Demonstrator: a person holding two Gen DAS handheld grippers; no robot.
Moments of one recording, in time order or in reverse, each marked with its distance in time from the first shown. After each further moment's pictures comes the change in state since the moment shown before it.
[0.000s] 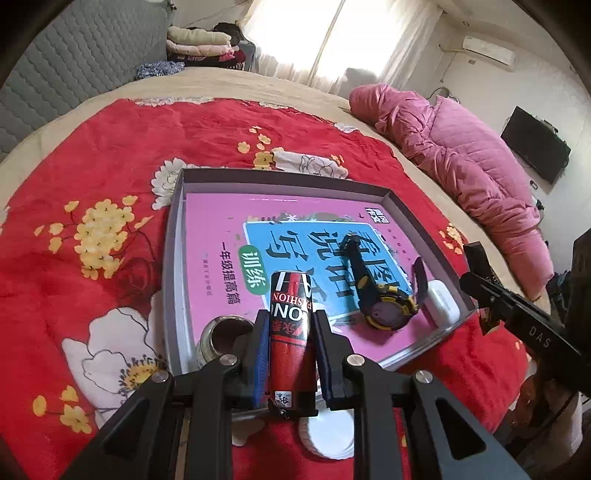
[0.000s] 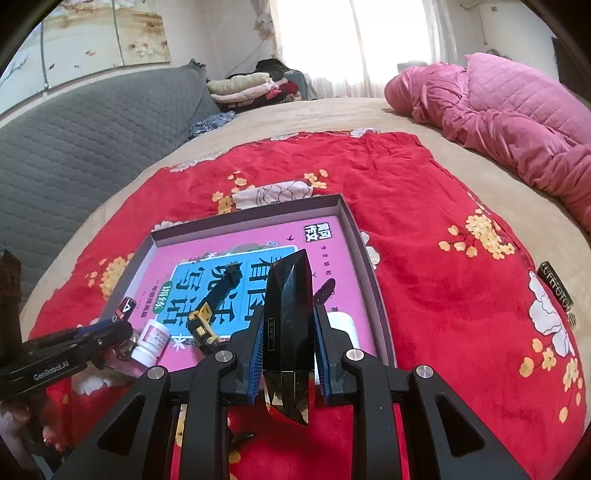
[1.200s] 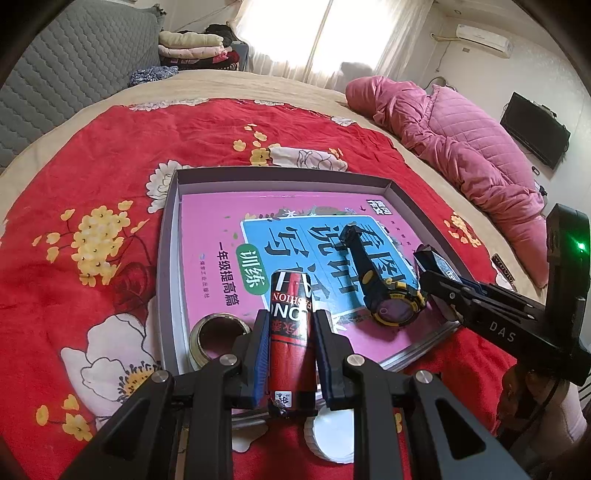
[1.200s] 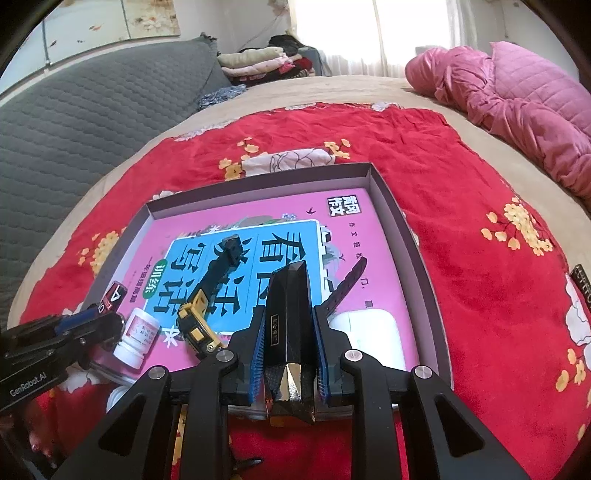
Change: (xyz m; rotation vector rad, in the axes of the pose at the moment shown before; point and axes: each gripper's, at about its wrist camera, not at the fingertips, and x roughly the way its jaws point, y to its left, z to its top) left arm 0.007 -0.006 -0.002 0.040 0.014 0.018; right arm 0.051 0.015 0.000 -0.036 0.097 0.035
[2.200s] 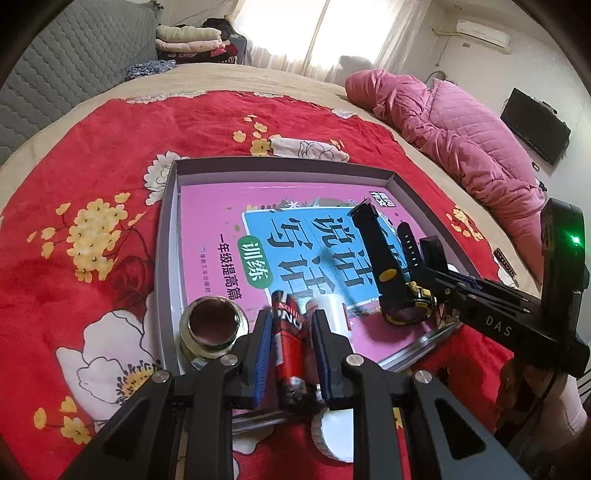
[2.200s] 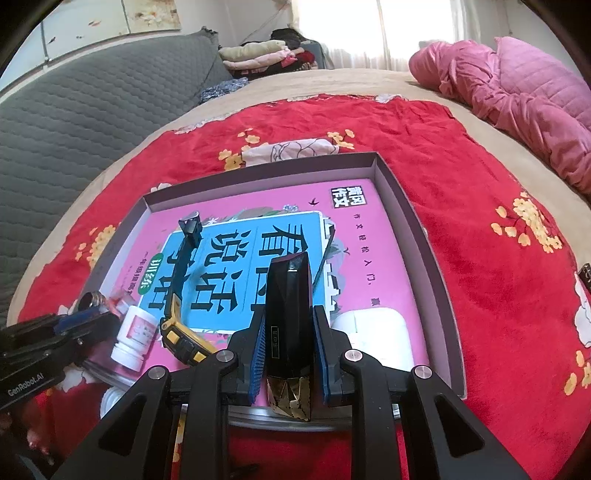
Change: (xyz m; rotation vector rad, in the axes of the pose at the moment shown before) left arm 0.005 0.005 -0.001 0.001 0.033 -0.009; right arm 0.015 -0.002 0.001 0.002 0.034 0.019
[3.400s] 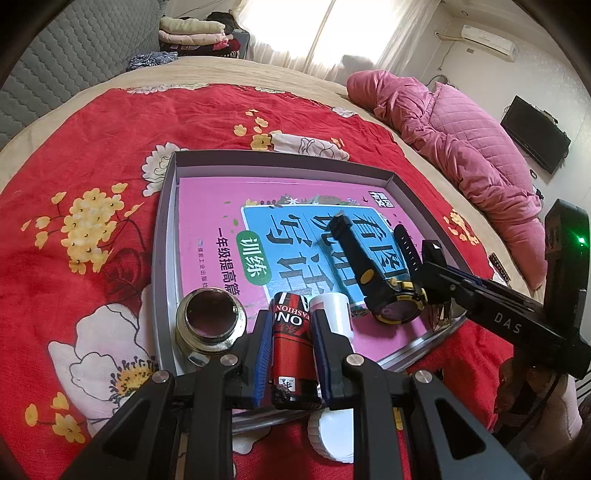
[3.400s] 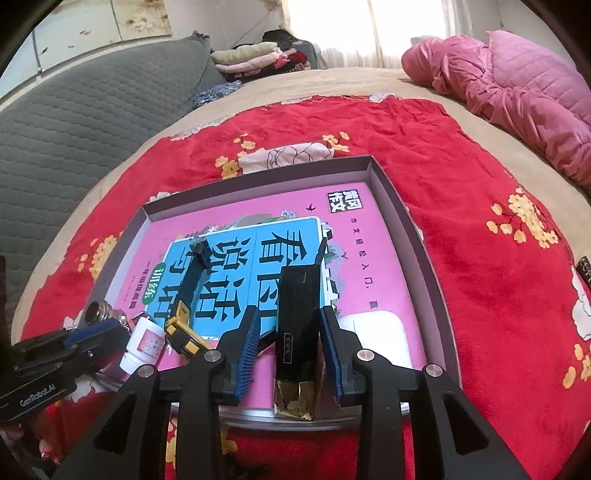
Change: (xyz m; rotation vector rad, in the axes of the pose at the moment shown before) left arm 0.002 0.004 -0.001 -0.033 0.007 -0.028; right arm -0.009 0.000 0.004 0.031 -0.018 -0.009
